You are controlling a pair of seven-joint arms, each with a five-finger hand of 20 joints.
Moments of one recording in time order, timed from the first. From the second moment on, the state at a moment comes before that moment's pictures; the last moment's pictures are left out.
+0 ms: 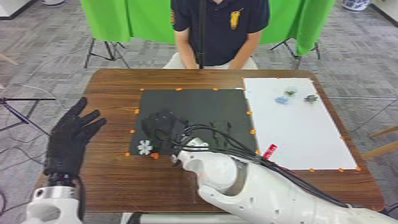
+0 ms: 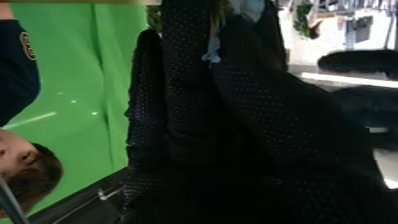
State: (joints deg) left arm 130.2 -49.7 -91.7 -125.1 36.7 23.2 26.0; right arm -59.6 -69.0 20.8 -93.7 -143.3 9.0 17.4
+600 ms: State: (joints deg) left arm 128.7 -49.2 -91.2 -124.6 36.7 22.6 25.8; right arm -61.8 -69.2 23.1 -91.9 -149.2 4.2 16.3
